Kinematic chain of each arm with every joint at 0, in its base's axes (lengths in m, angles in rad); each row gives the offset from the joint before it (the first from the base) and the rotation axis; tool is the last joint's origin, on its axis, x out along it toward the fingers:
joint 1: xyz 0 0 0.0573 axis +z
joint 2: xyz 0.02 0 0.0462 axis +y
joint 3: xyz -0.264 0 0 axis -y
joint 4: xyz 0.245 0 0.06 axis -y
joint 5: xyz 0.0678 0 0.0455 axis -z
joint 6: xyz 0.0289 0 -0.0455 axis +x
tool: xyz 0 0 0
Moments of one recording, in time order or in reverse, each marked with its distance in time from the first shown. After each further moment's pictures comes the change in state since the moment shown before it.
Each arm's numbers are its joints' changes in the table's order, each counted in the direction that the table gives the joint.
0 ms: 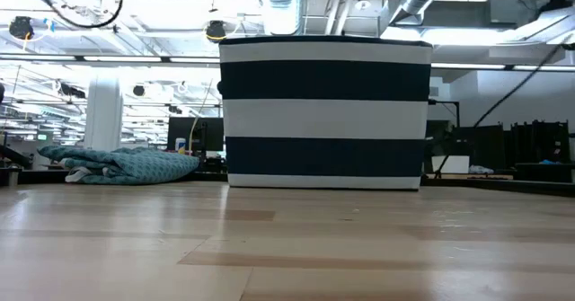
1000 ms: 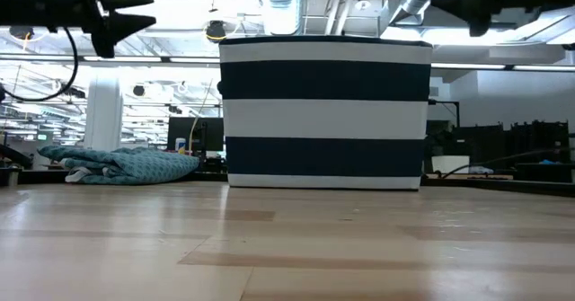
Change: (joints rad) left arm -0.074 -0.643 -0.620 0.163 -0.175 -0.123; right arm 0.274 -1.010 -1.393 0.734 0.471 0.234
